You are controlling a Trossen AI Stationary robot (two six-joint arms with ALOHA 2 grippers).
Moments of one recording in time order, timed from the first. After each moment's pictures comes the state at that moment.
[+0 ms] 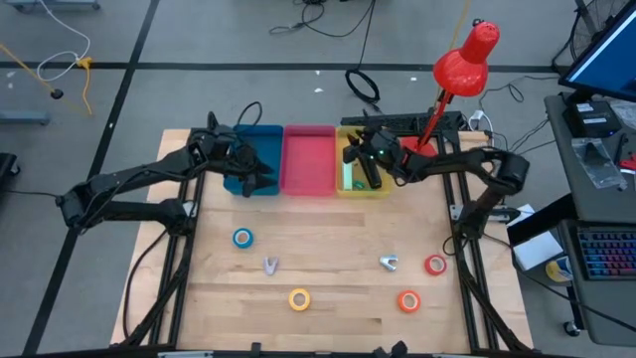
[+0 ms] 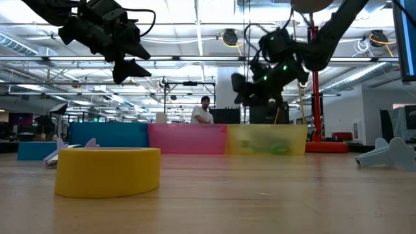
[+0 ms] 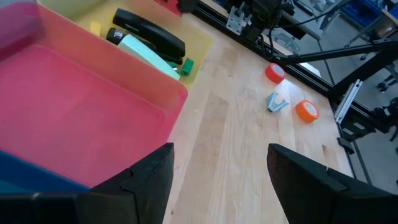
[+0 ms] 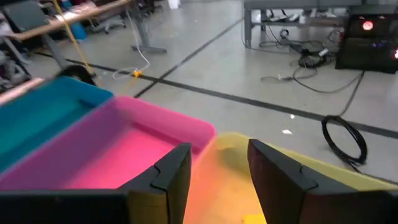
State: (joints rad) left arm 0.58 1.02 0.67 -0.18 0.56 -0.19; right arm -0.49 1.65 0.76 0.59 0.41 0.32
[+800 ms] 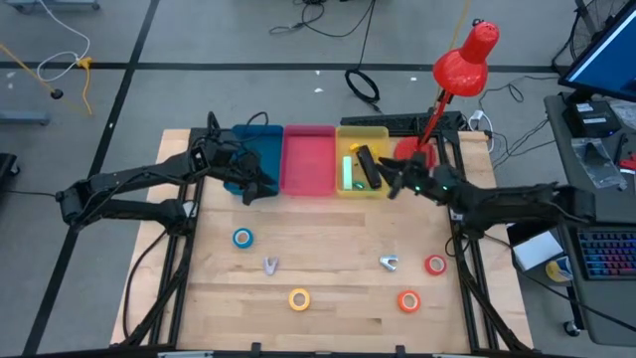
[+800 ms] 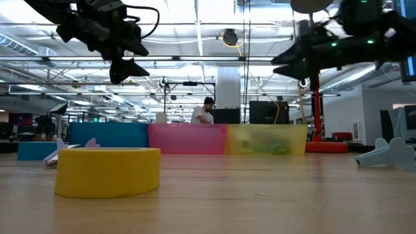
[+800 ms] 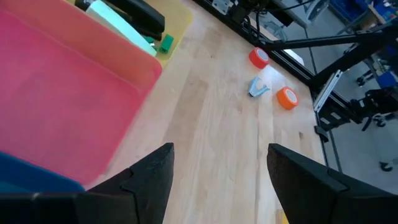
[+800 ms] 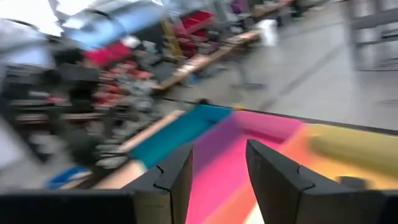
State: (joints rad) left arm 0.49 1.02 0.67 -0.22 0.55 -0.29; right arm -0.31 0.96 0.25 0.73 0.23 0.44
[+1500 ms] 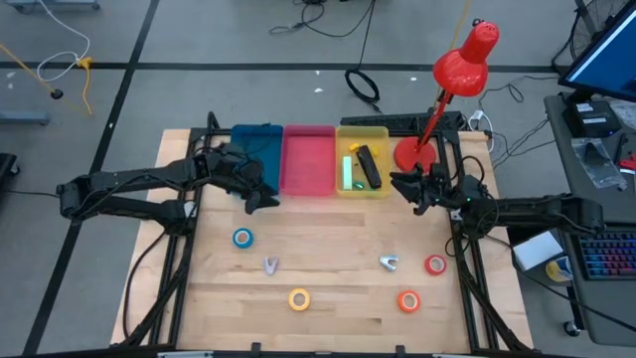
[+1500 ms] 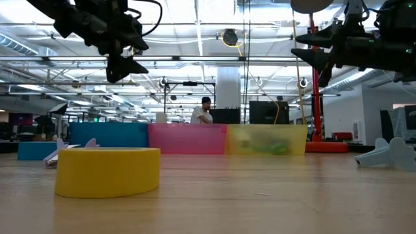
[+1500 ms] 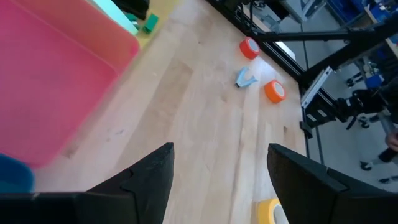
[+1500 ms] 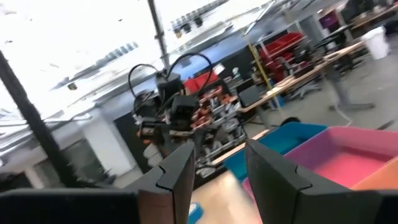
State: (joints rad) left arm 0.36 1.02 0.67 -0.21 0.47 -0.44; right arm -0.31 0.75 0.02 1.02 -0.07 0.54
